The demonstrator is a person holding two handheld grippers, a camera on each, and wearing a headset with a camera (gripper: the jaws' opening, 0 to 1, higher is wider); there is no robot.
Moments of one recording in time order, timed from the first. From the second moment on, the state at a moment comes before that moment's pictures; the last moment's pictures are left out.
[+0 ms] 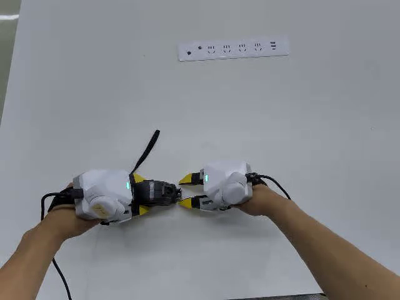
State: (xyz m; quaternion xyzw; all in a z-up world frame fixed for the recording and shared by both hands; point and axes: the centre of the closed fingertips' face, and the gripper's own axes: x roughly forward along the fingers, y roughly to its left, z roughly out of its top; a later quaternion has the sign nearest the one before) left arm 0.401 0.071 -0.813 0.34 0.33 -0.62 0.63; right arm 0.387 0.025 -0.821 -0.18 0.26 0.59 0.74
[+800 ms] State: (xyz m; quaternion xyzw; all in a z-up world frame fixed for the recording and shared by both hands) left arm 0.400 0.073 -0.811 0.33 0.32 -0.62 0.63; right arm 0.384 0.026 -0.824 -0.22 0.25 0.61 0.72
